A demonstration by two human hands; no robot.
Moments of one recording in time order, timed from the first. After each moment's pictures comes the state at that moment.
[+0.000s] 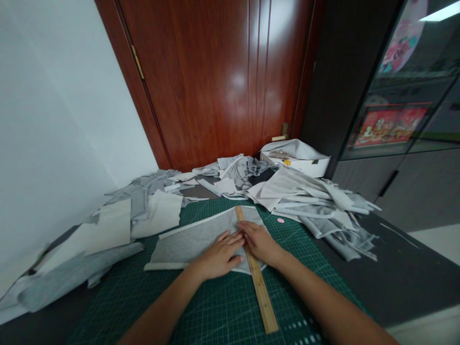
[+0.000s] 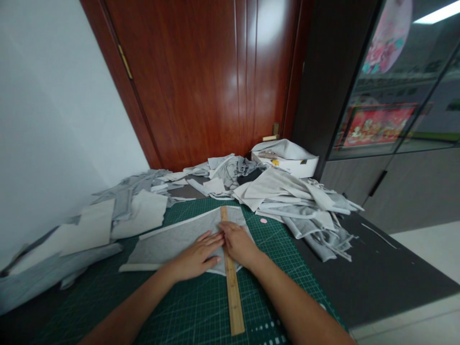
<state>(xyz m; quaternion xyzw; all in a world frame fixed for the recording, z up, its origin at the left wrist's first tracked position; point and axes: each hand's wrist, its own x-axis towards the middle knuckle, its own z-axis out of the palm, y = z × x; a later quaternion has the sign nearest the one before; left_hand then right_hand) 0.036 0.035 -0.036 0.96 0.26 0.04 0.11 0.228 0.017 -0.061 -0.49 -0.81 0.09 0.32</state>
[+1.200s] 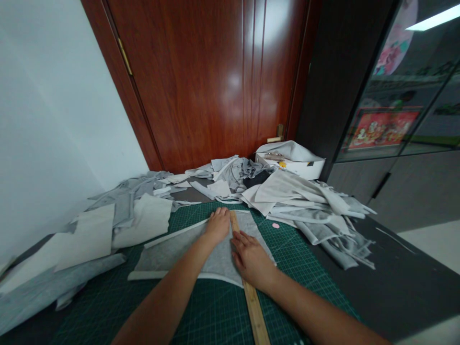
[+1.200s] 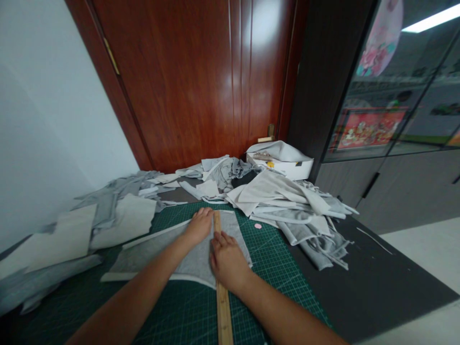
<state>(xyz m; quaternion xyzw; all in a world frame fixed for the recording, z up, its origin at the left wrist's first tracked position) 0.085 0.128 -0.045 0.88 0.46 0.11 -0.07 0.206 -0.007 -0.053 -0.57 -0.79 0.04 0.23</state>
